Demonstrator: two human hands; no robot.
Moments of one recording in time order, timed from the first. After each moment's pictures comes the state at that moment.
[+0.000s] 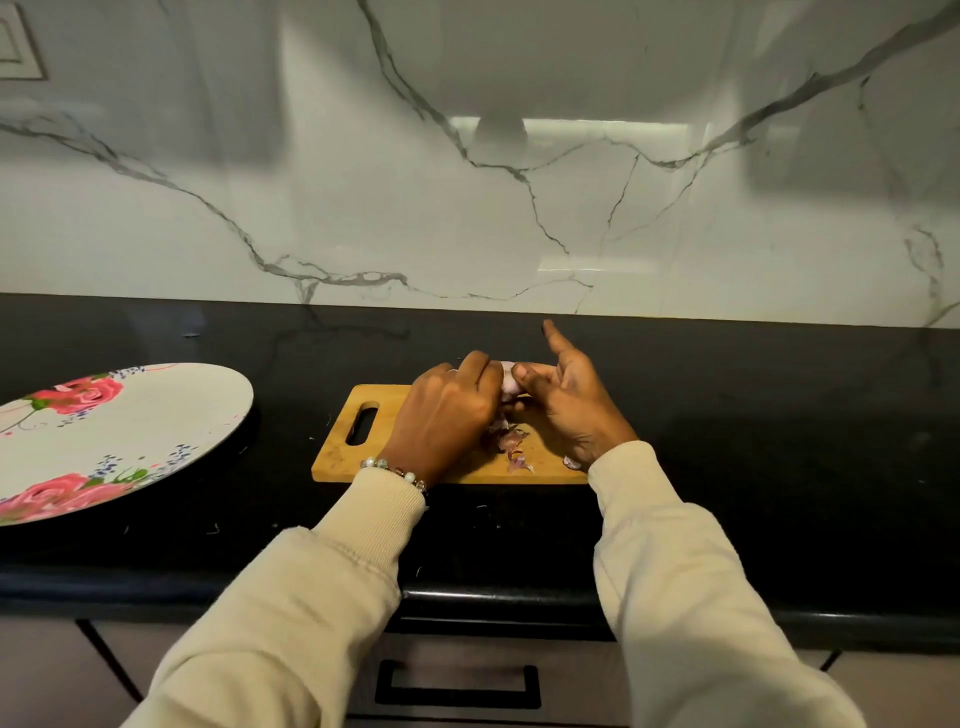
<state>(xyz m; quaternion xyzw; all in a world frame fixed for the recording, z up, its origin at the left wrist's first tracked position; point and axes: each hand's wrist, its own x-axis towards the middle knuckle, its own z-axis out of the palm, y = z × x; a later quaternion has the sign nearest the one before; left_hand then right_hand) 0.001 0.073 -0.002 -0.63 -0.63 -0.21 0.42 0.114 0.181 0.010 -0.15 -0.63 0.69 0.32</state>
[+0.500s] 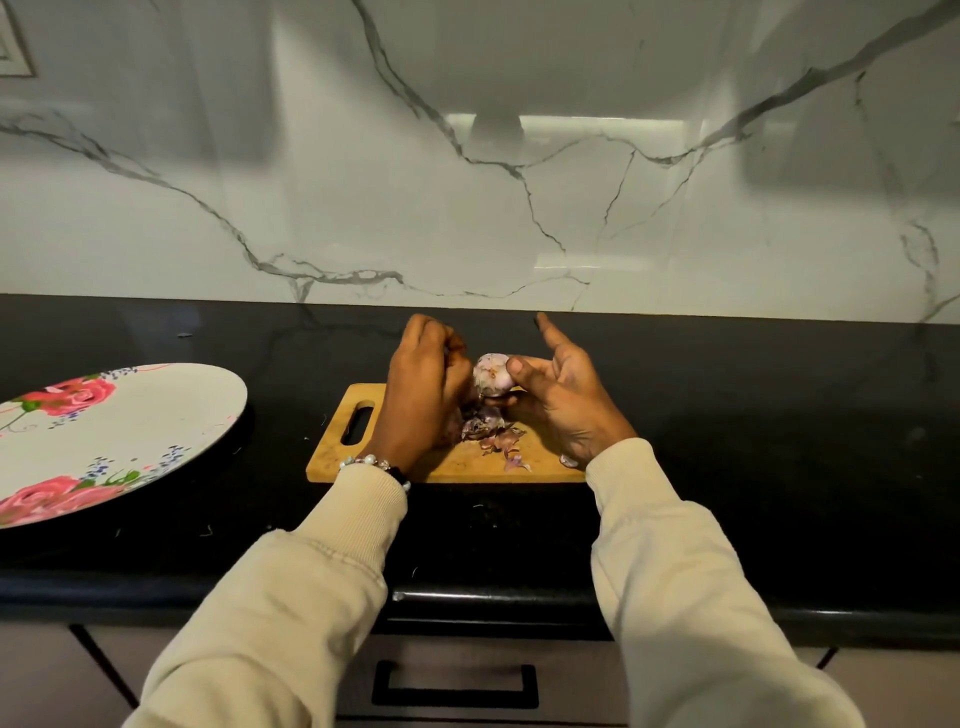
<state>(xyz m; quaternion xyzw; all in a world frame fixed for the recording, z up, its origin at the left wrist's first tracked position) -0.012 0.078 0.007 -0.51 -0.67 -0.48 0.22 0.116 0.178 0.014 -0.12 -0.61 0.72 0.32</state>
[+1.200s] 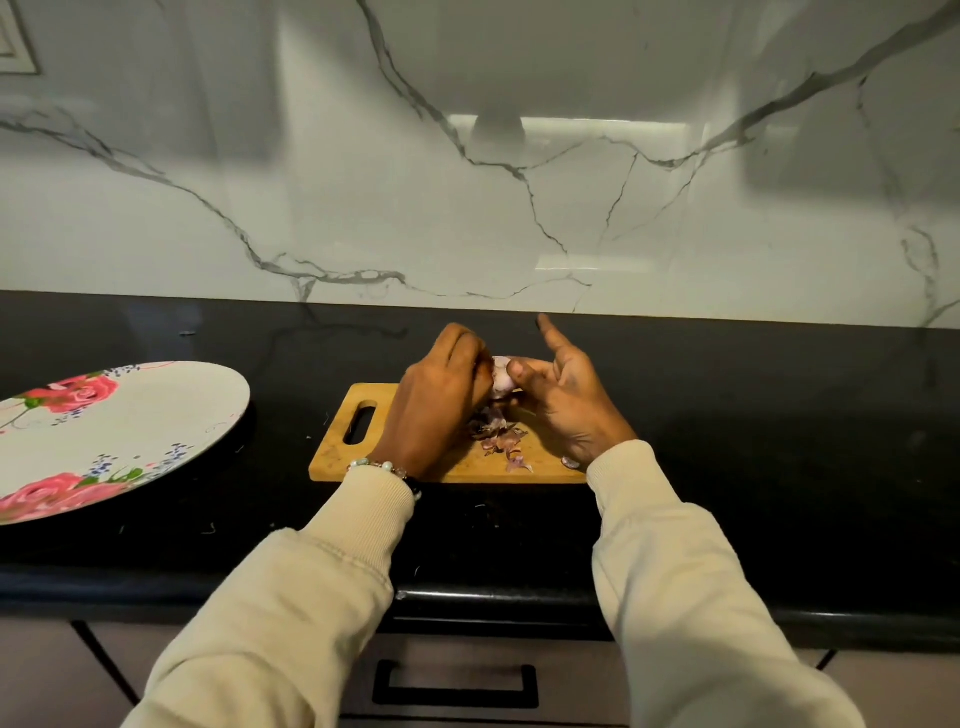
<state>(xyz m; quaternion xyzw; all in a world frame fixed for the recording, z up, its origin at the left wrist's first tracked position) -0.004 0.078 0.005 -0.58 -0.65 -0.39 0.28 0.113 0.180 0.009 -0.12 -0.62 0.71 0.32</state>
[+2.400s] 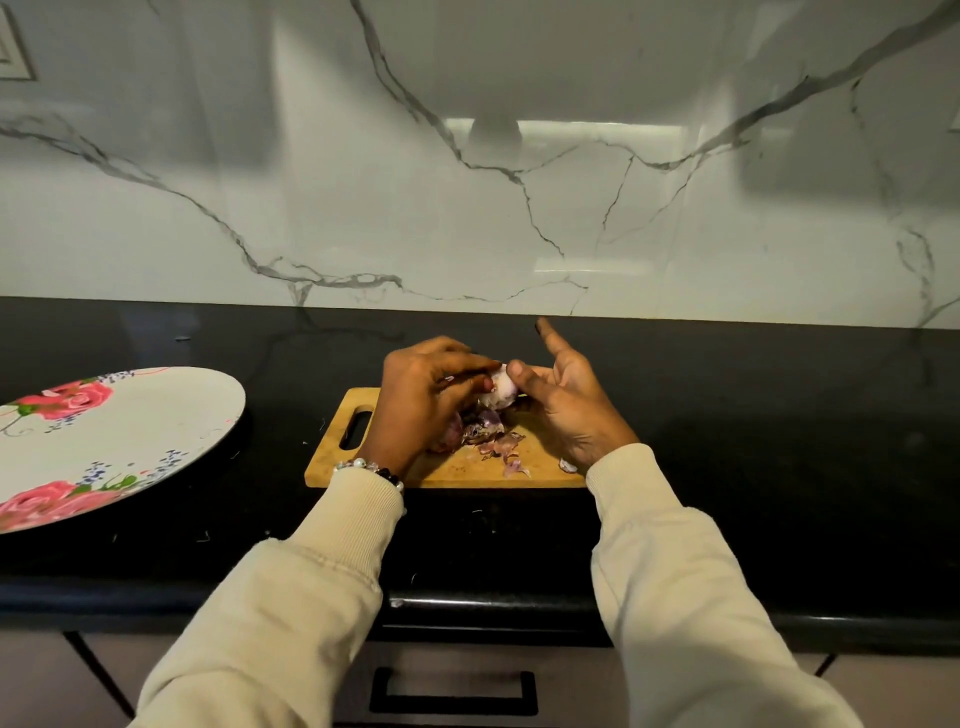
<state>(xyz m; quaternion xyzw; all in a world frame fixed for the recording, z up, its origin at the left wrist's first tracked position) -0.017 0.070 0.010 -0.61 -0.59 -0.49 0.21 0.114 0.182 0.012 -0.13 -0.60 0.72 0.32</state>
